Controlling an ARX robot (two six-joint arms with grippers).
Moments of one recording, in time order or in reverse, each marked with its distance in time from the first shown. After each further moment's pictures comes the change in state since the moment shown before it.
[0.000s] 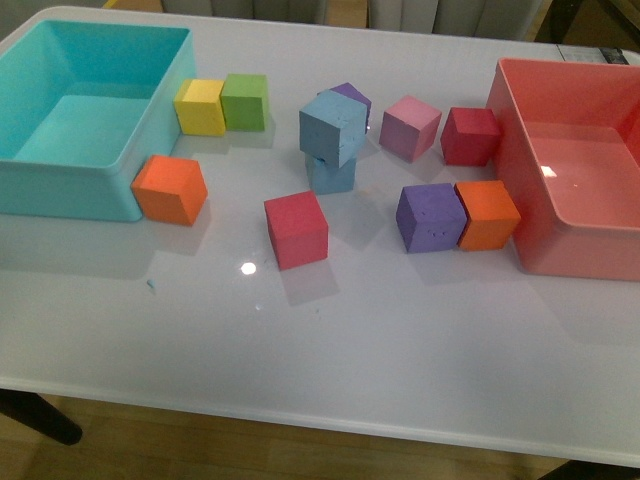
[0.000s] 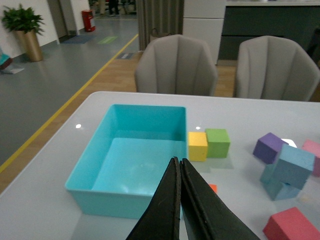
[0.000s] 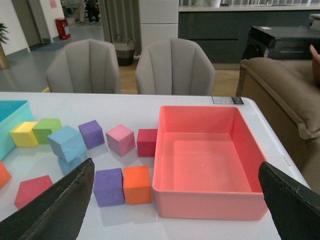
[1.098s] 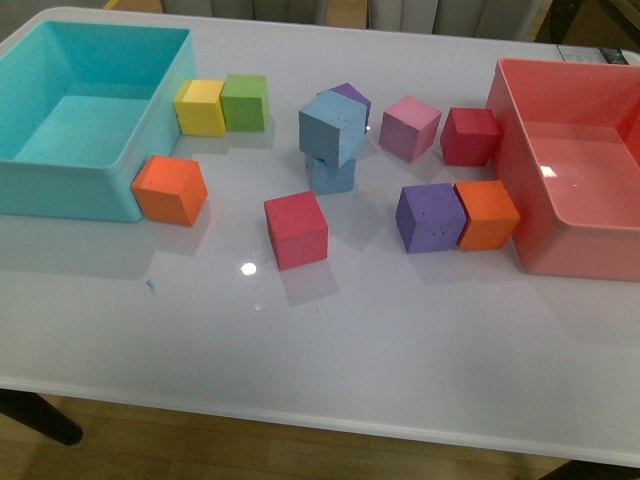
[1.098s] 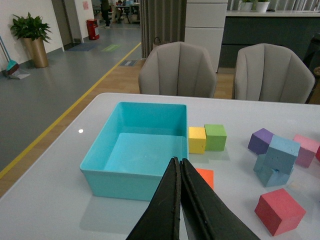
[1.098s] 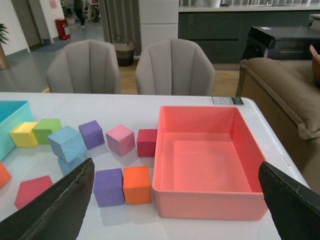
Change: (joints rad) left arm 0.006 -0.712 -0.132 -0.552 0.008 0.000; right arm 0.000 0.000 0.000 0.000 0.000 0.000
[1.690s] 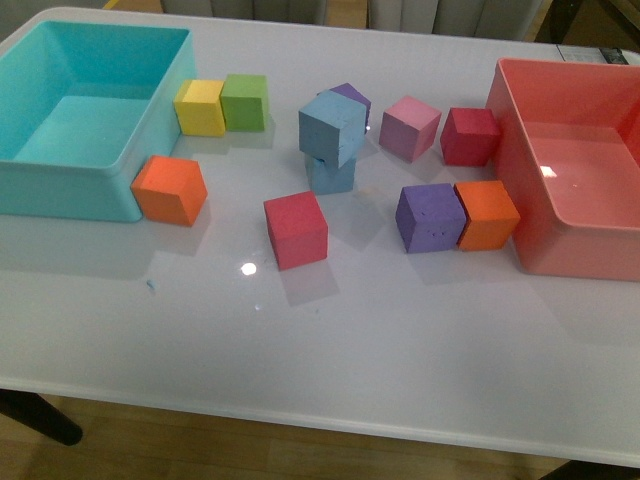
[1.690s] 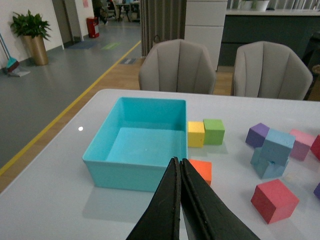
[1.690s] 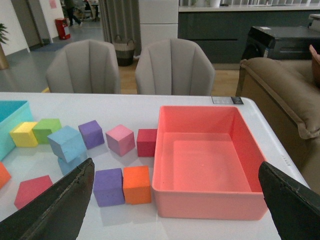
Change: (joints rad) left arm 0.000 -0.293 0.000 -0.306 0.000 0.000; right arm 0.000 0.000 0.000 0.000 0.000 0.000
